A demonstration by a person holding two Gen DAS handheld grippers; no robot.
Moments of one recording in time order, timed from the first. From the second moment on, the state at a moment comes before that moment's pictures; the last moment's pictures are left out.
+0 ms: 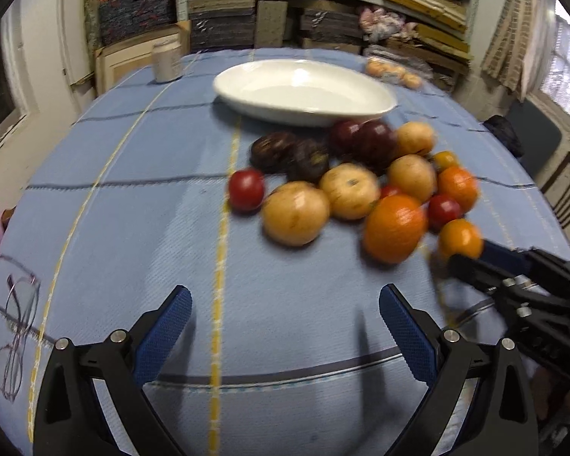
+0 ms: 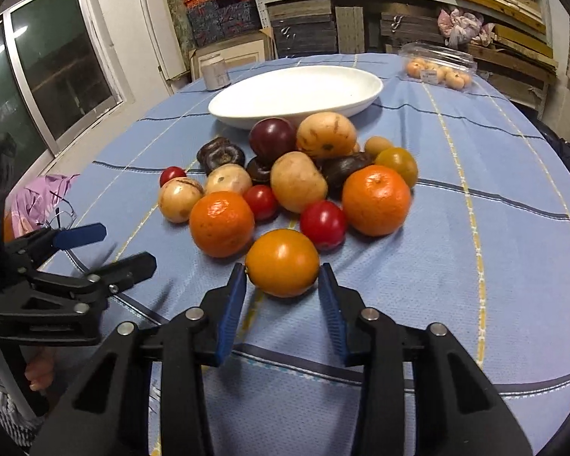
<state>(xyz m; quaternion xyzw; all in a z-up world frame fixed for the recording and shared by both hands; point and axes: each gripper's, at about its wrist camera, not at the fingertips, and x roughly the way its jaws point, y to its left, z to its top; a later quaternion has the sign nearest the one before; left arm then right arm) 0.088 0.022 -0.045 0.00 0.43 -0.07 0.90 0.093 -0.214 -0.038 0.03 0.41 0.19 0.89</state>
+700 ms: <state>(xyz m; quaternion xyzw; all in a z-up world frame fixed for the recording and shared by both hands) 0.139 -0.037 -0.063 0.00 0.45 -0.21 0.87 0.106 -0.257 -0.044 0.05 0.42 0.16 0.89</state>
